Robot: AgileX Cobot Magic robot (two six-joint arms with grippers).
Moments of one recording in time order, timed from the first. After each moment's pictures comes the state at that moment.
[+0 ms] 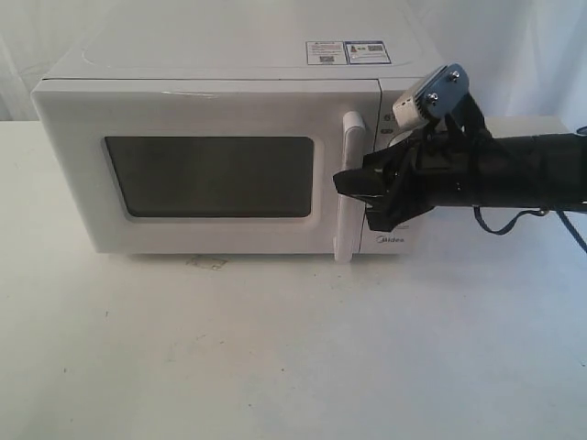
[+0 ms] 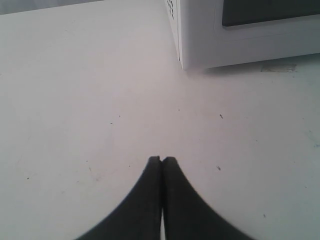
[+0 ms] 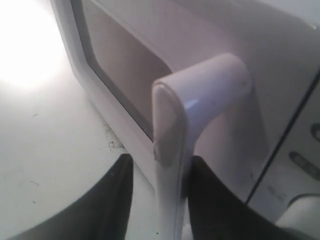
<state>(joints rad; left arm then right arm) -0.01 0.01 0.02 -0.26 0.43 0.36 0.07 1.64 -0.87 1.70 0.73 -2.10</state>
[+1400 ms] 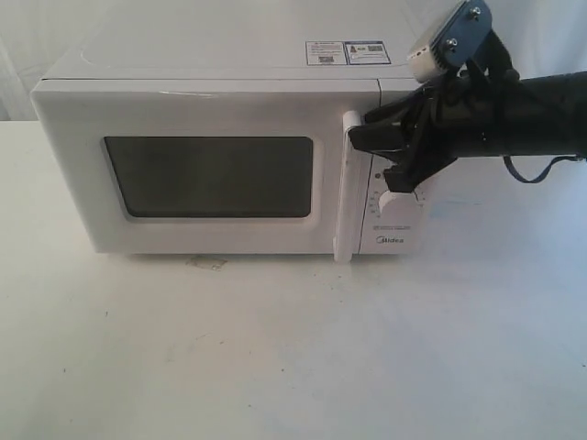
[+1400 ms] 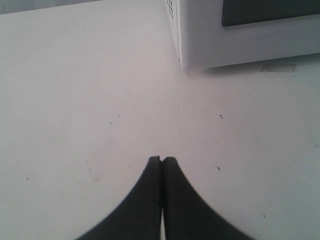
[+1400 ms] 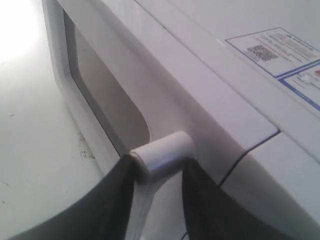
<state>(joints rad) -0.01 0.01 0.02 -0.26 0.43 0.36 0.06 1.52 -0.97 1.49 0.70 -1.95</state>
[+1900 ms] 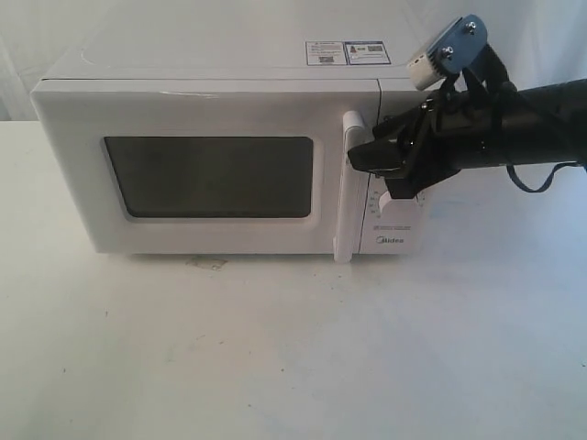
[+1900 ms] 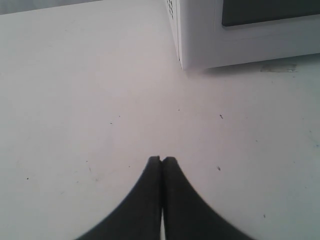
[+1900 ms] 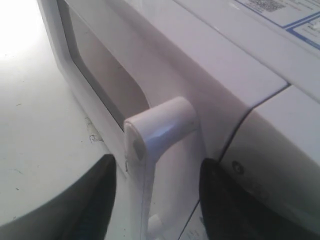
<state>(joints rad) -0.01 0.01 0.02 -0.26 0.43 0.36 0.06 1.55 -0.97 1.40 0.70 -1.82</state>
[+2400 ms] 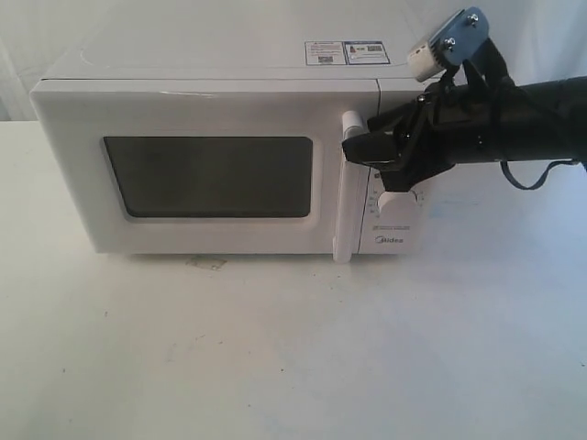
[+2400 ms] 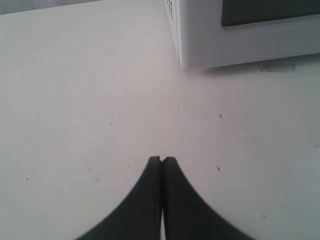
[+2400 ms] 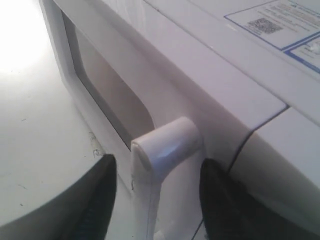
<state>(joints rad) -0.01 0.01 0.02 -0.26 0.43 0.36 0.08 1.56 -0.97 1.46 0.71 -1.86</state>
